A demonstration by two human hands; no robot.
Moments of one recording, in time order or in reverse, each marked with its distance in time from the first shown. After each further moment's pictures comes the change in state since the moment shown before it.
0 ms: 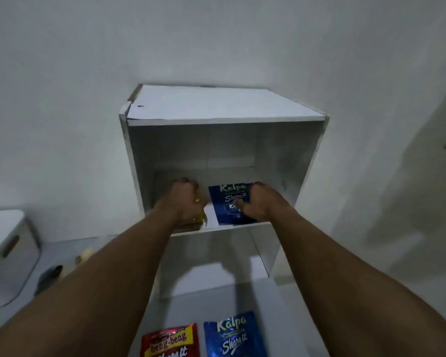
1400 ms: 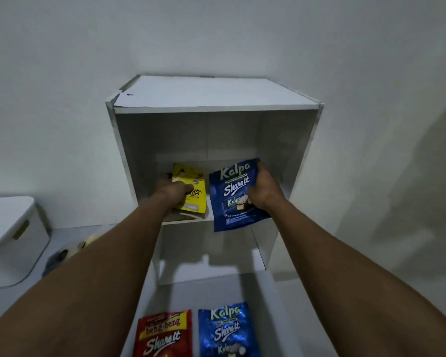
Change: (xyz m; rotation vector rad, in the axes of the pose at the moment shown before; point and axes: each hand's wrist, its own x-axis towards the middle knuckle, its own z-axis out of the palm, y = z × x) left_hand 0.012 -0.007 0.020 -1.001 0.073 -0.629; right_hand 0.001 0.018 -0.004 0.518 0.169 0.092
